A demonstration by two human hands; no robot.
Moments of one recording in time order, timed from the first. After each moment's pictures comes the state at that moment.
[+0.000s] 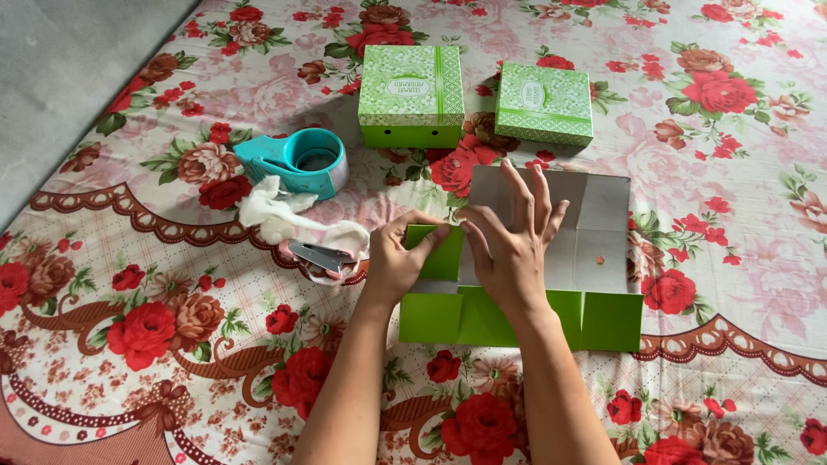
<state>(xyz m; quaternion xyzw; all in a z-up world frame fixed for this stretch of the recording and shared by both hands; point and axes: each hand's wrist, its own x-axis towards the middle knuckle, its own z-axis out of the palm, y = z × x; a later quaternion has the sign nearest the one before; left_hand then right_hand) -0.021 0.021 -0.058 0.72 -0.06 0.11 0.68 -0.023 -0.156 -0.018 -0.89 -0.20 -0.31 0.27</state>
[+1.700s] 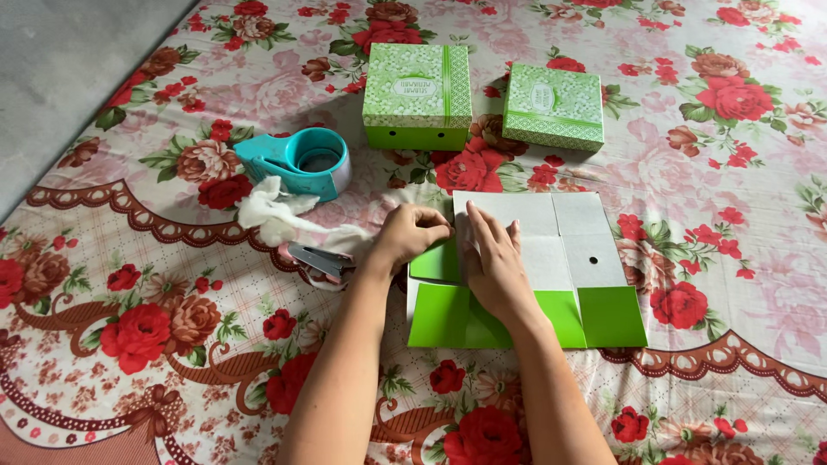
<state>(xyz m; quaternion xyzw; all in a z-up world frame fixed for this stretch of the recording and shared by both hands) 0.064 0.038 -0.124 0.79 -0.06 -0.06 0.60 -0.002 -0.153 -0.073 -0.91 -0.18 -0.11 0.34</state>
